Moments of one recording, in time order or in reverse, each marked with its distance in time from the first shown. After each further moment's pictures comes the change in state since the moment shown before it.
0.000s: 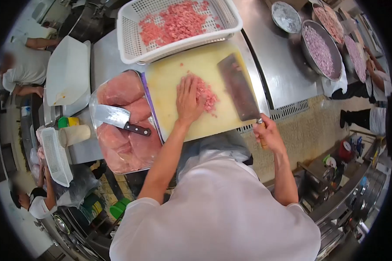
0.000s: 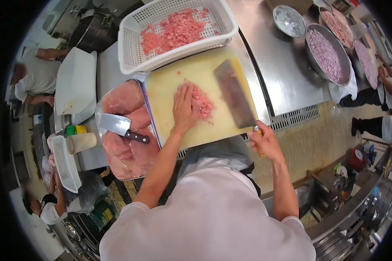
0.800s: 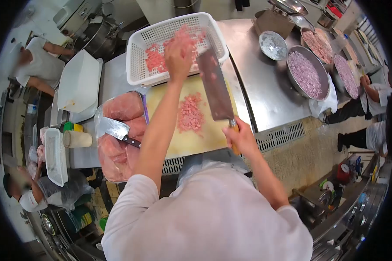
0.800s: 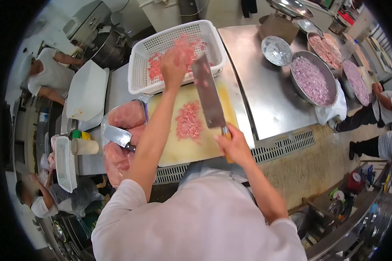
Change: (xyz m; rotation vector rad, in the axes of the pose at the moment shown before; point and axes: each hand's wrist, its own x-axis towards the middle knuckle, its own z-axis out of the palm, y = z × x) left_hand 0.232 0.047 -0.064 -0.100 0.765 0.270; right_hand 0.009 -0.085 0.035 -0.016 -0.057 -0.279
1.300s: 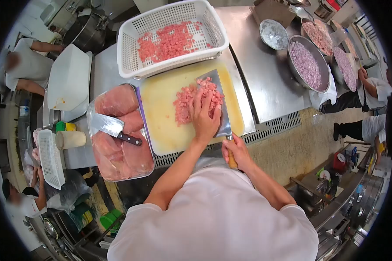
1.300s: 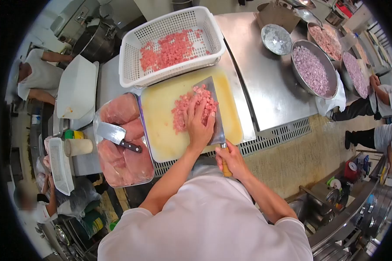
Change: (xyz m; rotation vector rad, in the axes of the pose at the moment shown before) left_hand -0.184 0.142 -0.070 -0.043 -0.350 -0.415; right_hand -0.039 0.068 0.024 0.362 -0.047 0.247
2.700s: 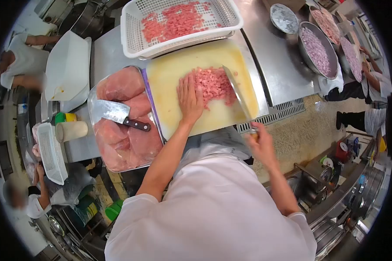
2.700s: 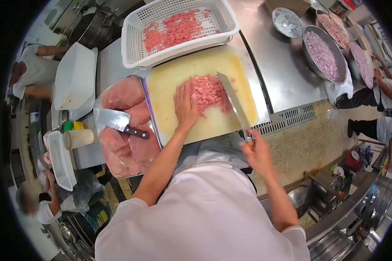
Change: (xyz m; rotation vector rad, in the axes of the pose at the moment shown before) left_hand -0.017 -0.124 -0.033 0.129 -0.223 -0.073; right_hand -0.042 0.018 -0.007 -0.908 0.400 -0.247
